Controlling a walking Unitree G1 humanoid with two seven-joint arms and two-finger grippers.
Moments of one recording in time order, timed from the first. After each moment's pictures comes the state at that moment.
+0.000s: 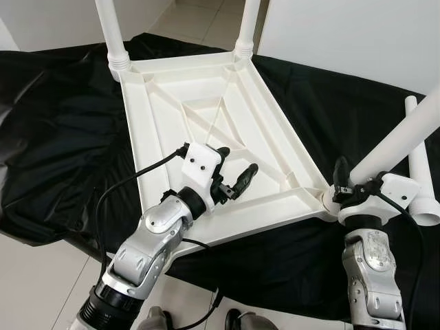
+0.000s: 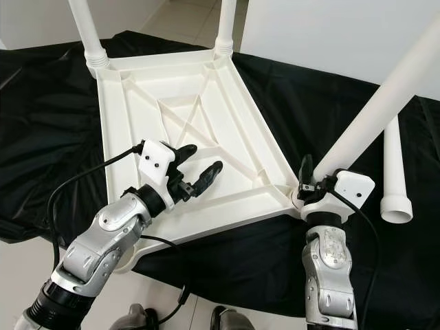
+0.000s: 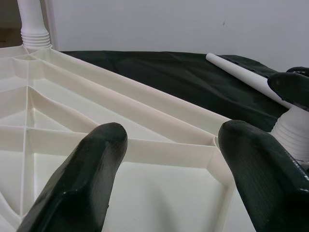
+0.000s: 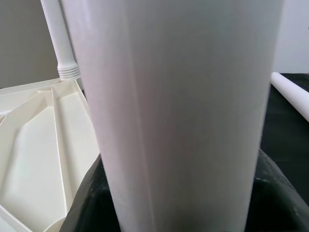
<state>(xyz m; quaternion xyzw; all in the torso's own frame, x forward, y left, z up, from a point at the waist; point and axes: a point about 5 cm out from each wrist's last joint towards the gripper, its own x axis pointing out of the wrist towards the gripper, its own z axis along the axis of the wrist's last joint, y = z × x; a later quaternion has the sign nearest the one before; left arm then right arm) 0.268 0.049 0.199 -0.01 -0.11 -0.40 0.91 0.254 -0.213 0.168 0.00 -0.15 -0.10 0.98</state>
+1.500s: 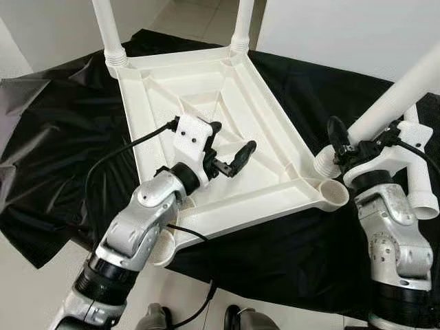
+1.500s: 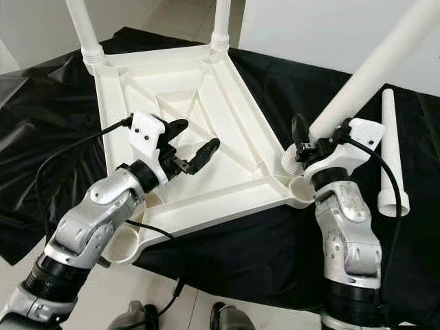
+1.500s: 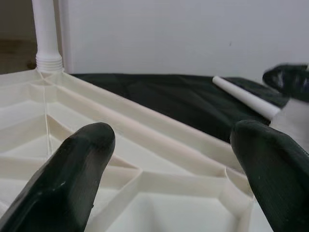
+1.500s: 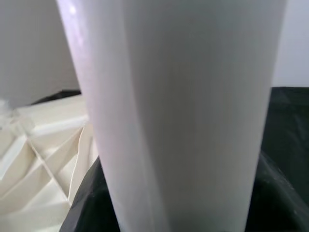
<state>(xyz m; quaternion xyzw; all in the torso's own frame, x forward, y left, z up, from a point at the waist) 0.293 0.059 0.235 -0.02 -0.14 -0.40 0.91 0.283 -0.205 0.239 0.01 -0.17 0.07 0.98</state>
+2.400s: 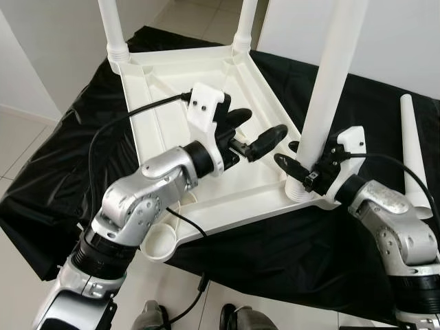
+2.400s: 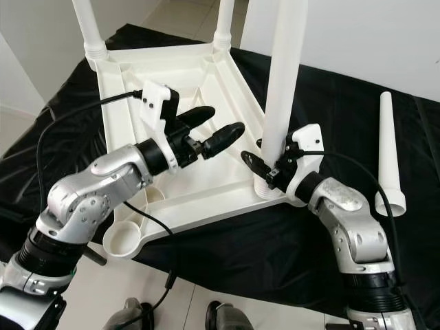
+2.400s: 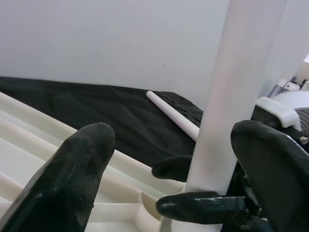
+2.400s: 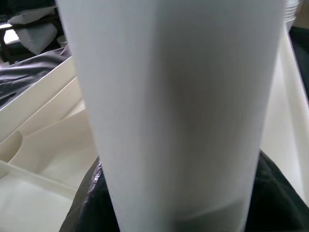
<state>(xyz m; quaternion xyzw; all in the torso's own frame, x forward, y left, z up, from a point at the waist) 0.280 0.038 0.271 -0.10 -0.09 -0.52 0.84 0.288 -0.178 0.218 -0.09 -0.05 0.35 0.93</state>
